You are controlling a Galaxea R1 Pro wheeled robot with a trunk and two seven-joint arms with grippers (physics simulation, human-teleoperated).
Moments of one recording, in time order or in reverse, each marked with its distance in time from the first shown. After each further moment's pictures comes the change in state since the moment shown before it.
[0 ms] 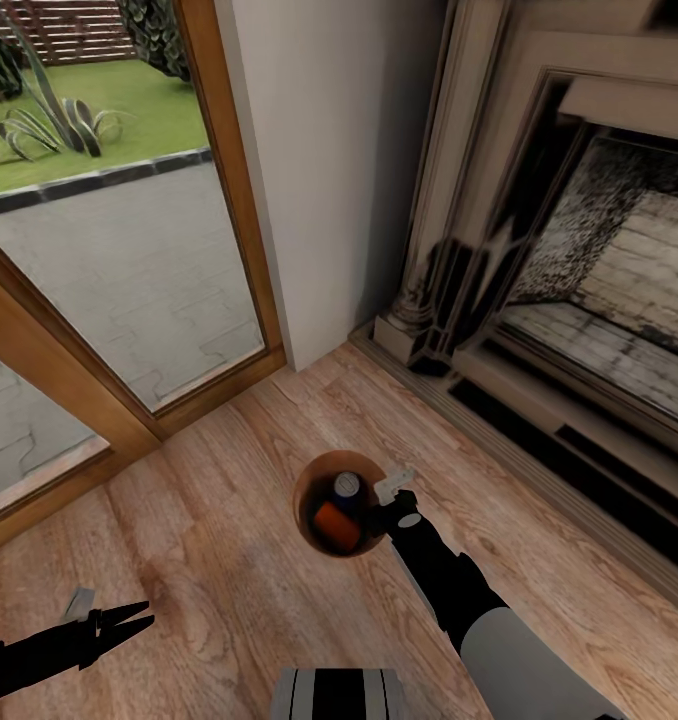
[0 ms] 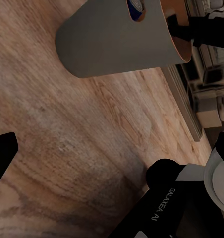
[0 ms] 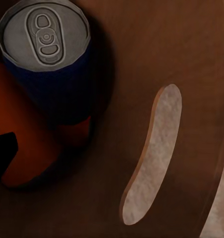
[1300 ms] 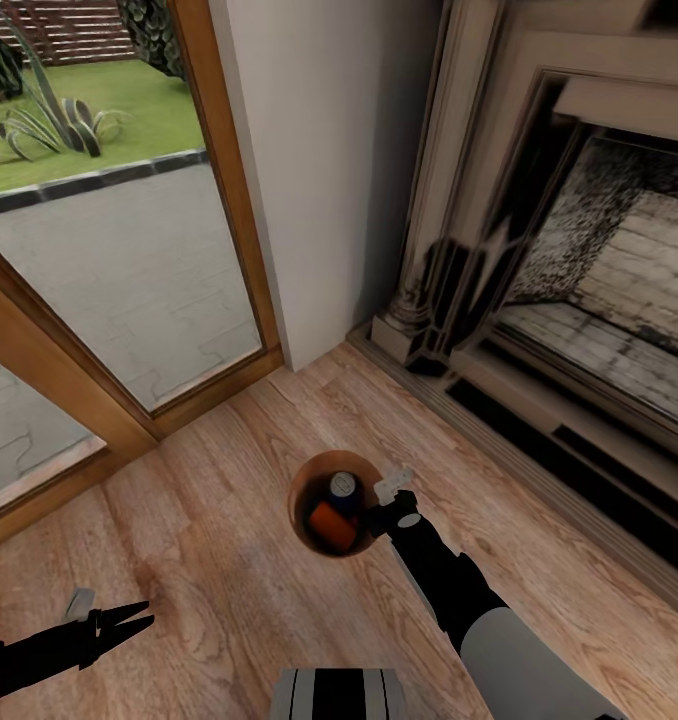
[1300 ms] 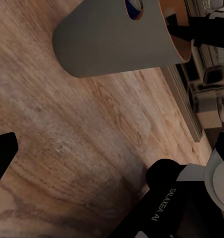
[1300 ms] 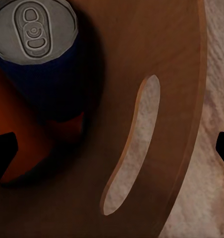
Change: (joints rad) left arm 0.000 0.000 0.000 0.000 0.000 0.001 0.002; right arm 0.000 0.000 0.002 0.000 0.000 0.002 0.000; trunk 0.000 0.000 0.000
